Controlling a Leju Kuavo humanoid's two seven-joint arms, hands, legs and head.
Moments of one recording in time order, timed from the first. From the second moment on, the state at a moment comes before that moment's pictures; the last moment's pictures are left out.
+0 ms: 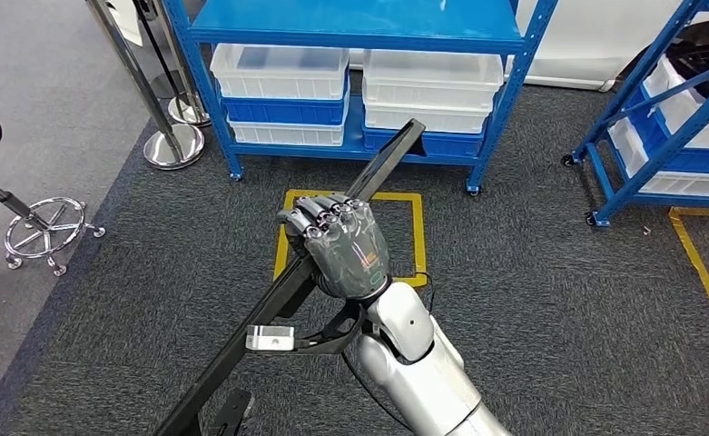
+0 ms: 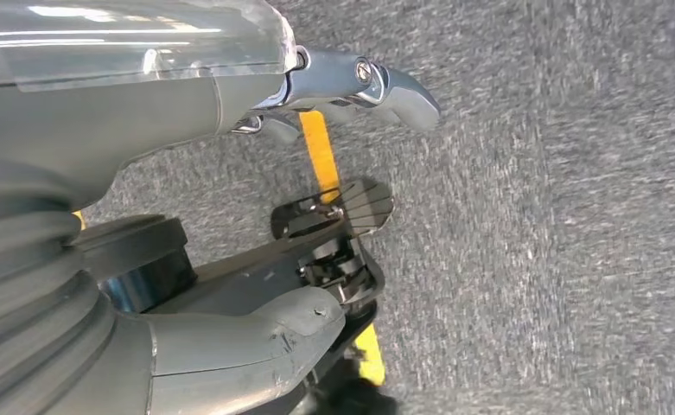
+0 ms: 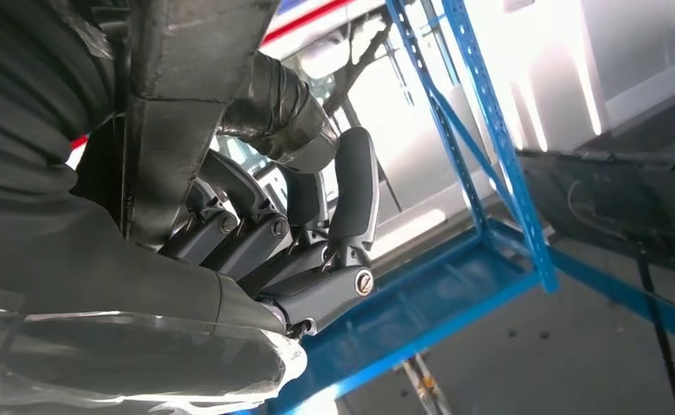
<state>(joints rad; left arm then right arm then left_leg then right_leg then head) -0.20 -0.22 0.46 -0.21 -0.68 0.05 -0.28 -0.44 0.29 0.54 -1.36 1.21 -0.70 -0.27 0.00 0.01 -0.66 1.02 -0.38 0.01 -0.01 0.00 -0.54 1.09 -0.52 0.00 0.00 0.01</state>
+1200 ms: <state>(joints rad) -0.21 -0.23 0.47 -0.21 -0.69 0.05 -0.28 -0.45 0.30 0.51 -1.36 1.15 -0.70 -0.29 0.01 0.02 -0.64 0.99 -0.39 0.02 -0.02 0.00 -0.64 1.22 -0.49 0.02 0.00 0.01</state>
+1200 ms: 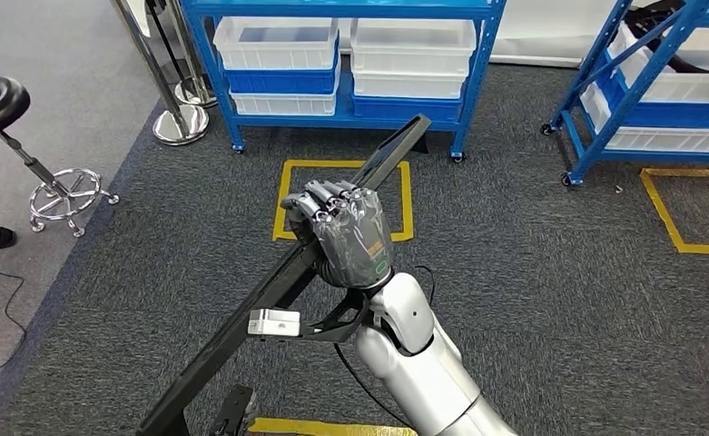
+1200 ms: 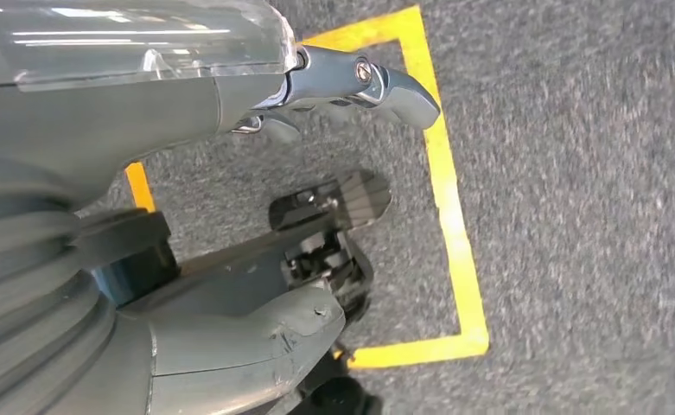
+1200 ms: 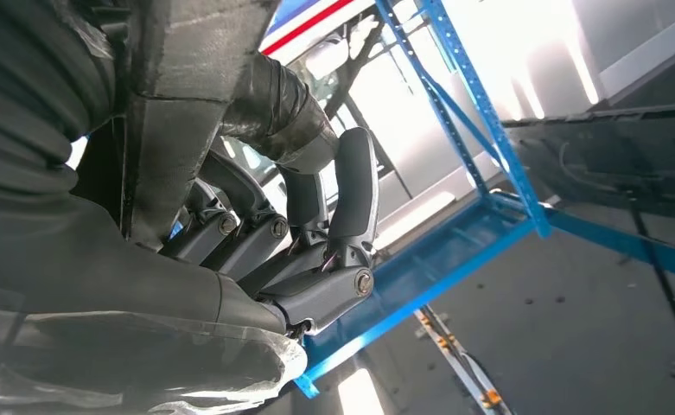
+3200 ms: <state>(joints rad) -0.19 -0.22 0.48 -0.21 -0.74 0.05 -0.33 -0.50 0.16 0.67 -1.41 1.15 -0.70 -0.27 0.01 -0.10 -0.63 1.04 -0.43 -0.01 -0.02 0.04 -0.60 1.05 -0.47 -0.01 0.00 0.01</state>
